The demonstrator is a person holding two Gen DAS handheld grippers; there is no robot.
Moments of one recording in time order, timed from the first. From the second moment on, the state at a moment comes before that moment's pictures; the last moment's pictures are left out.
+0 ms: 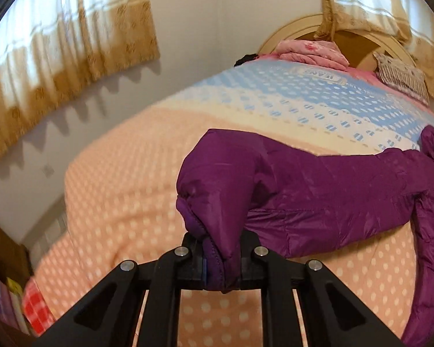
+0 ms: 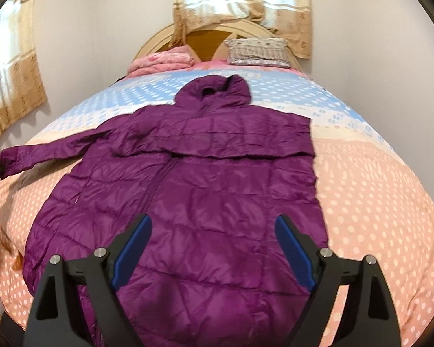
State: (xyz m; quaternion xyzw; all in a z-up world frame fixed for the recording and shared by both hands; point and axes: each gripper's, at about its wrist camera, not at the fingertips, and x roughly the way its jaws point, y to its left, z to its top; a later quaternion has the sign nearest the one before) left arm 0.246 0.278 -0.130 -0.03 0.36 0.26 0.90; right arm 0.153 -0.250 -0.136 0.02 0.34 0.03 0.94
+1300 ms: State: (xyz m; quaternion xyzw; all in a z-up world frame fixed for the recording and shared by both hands) left arm 0.268 -0.202 -0.082 0.20 0.16 -0.14 0.96; right arm 0.145 -0.383 -0.160 0.13 0.36 -0.07 0.92
